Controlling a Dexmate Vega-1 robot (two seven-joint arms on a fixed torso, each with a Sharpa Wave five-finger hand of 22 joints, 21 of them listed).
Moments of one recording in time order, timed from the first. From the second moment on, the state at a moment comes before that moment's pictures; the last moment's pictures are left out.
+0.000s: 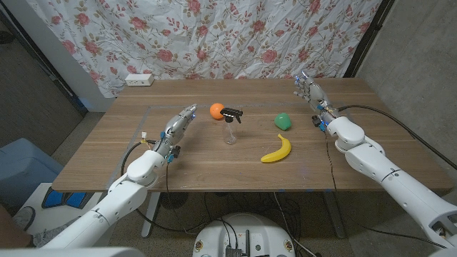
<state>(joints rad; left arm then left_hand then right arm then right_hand) 1.12 0.65 0.33 -1.58 -0.57 -0.36 0.05 0.46 0.15 0.29 0.00 0.19 0.16 0.01 0.19 0.17 0.03 -0.04 0.20 0.17 -0.06 -0.01 0.18 0.17 -0.05 -0.04 0.19 0.17 -0.86 -0.66 -0.37 -1.49 0.43 0.25 -0.06 0.10 0.07 0.17 -0.04 0.23 0.16 -0.07 0.17 0.18 0.15 0.03 0.18 0.18 0.05 0.04 0.20 0.22 0.25 0.05 0.18 0.16</state>
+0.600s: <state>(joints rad) 1.03 0.58 0.31 -1.44 -0.62 -0.45 -0.02 0.41 0.16 0.30 0.02 0.19 0.17 0.01 0.19 0.17 0.03 -0.04 0.20 0.17 -0.04 -0.01 0.18 0.17 -0.05 -0.04 0.19 0.17 -0.86 -0.60 -0.39 -1.46 0.44 0.24 -0.10 0.07 0.08 0.18 -0.02 0.23 0.15 -0.06 0.17 0.18 0.15 0.03 0.19 0.18 0.05 0.04 0.21 0.22 0.25 0.05 0.18 0.16</state>
